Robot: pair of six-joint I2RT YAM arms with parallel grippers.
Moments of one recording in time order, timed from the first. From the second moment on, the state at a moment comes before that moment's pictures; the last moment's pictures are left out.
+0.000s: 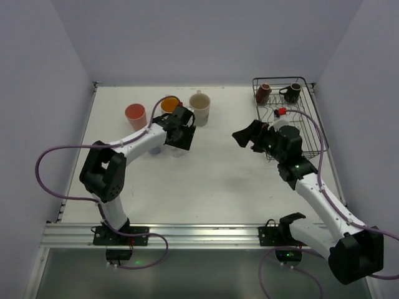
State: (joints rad) left arm -0.58 1.82 1.33 -0.60 -0.19 -0.25; right arm 0.31 0.98 0.66 0.02 -0.23 0.64
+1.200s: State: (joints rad) left arm -0.58 0.96 0.95 -0.29 0.14 -0.18; right arm 0.04 2.27 2.09 -0.47 0.20 0.42
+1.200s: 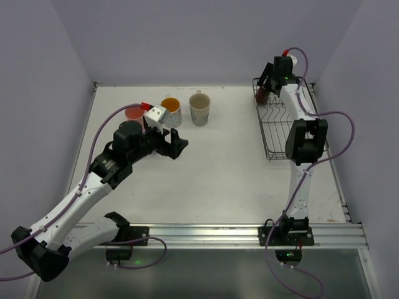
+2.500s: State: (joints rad) left arm -0.59 0.78 0.92 -0.20 0.27 -0.19; right arm 0.03 2.44 2.28 -0.58 0.12 0.72
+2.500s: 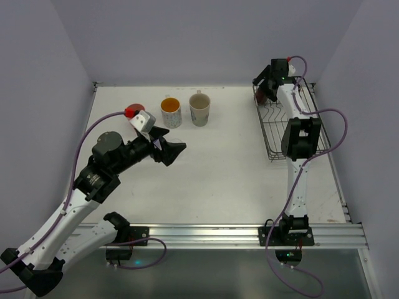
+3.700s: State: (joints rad) left arm -0.60 0.83 0.90 -0.19 0.28 -0.19; right arm 0.03 2.30 2.06 -0.41 0.22 0.50
